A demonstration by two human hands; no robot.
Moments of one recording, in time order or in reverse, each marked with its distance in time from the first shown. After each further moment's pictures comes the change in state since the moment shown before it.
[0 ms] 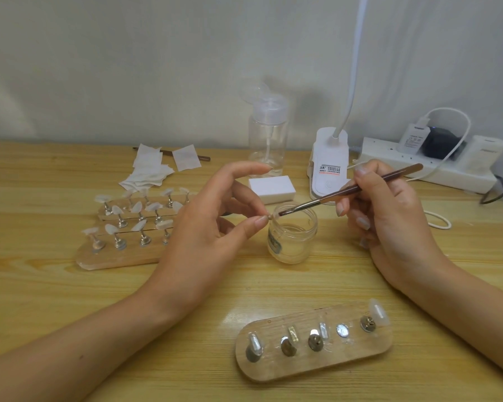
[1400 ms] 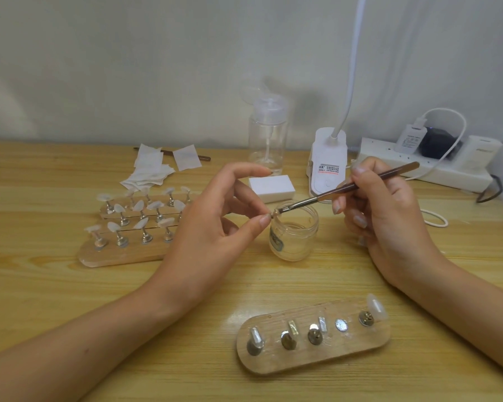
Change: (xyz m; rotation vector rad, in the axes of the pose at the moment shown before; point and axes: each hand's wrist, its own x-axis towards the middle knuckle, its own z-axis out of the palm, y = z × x) left_hand -0.001 0.001 0.001 -0.051 -0.027 -0.006; right_hand -0.002 -0.002 0.002 0.016 -0.027 -0.013
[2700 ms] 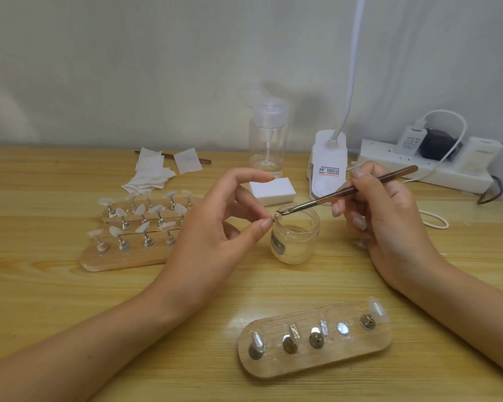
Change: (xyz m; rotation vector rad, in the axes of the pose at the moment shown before) left_hand 0.000 0.001 0.000 0.000 -0.008 -0.006; right_hand 0.000 0.001 0.000 -0.043 0.028 0.008
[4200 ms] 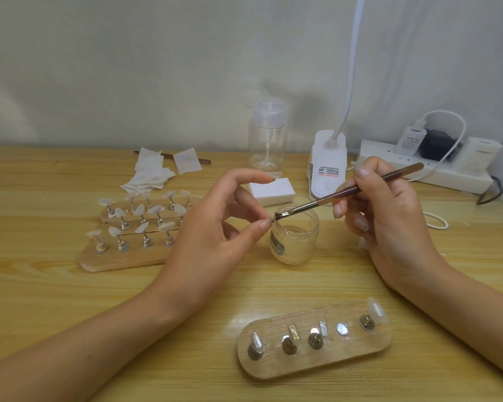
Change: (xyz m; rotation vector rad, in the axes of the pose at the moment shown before) left_hand 0.000 0.000 0.000 0.006 -0.001 0.003; right_hand -0.002 -0.003 0.001 0.078 -0.058 -0.087
